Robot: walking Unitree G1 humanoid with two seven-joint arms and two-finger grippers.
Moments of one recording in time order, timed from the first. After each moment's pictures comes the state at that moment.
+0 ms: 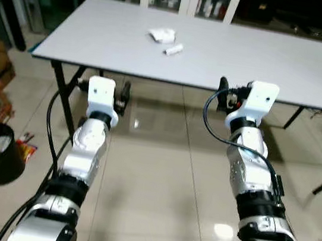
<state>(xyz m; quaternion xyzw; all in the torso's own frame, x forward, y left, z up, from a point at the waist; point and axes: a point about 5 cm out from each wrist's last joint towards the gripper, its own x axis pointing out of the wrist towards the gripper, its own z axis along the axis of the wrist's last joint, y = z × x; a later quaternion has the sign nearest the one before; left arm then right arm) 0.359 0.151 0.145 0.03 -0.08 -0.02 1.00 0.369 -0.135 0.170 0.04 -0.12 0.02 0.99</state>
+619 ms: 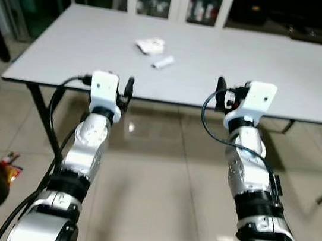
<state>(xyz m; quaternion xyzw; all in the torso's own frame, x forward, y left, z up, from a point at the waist) 0.363 0.147 0.154 0.03 -0.10 -0.03 0.99 0.368 -0.131 0.169 0.04 -0.11 0.03 0.99</state>
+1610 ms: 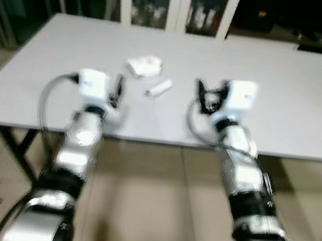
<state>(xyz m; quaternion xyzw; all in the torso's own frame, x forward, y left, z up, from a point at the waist) 0.362 0.150 0.150 0.03 -0.09 -0.03 1.00 0.368 -0.121 0.166 0.05 -0.09 0.10 0.99</state>
